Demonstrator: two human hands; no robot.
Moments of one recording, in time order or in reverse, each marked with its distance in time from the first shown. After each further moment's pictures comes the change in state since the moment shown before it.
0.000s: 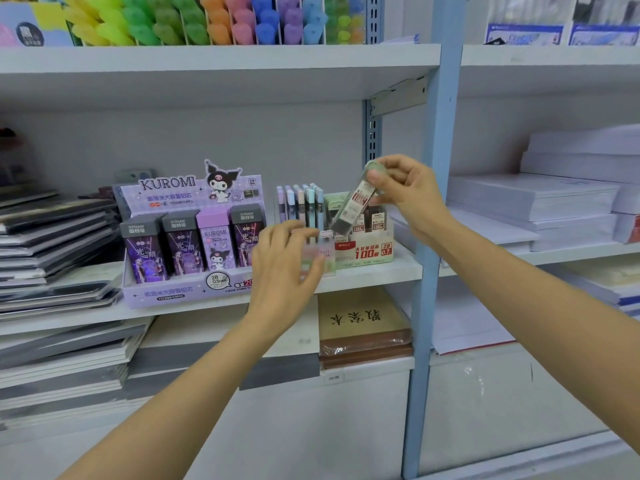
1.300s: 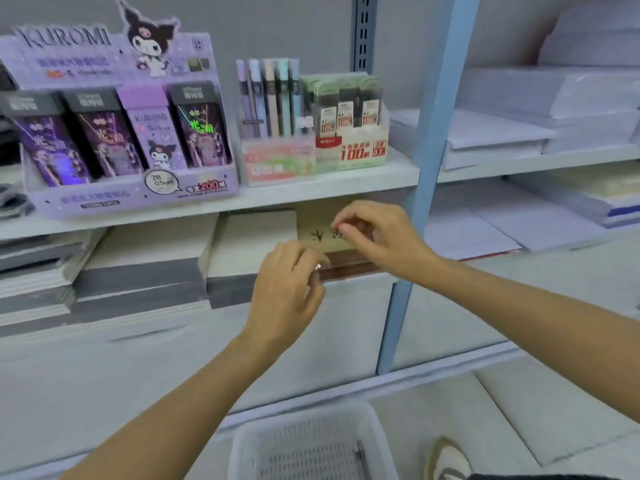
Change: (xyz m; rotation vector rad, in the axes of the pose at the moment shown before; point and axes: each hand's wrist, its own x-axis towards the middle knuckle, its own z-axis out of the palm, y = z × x) left_hand -0.112 -0.028 0.093 -0.026 -0.052 0.186; right_hand -0.137 0.102 0.009 -0.687 -0.326 -0.212
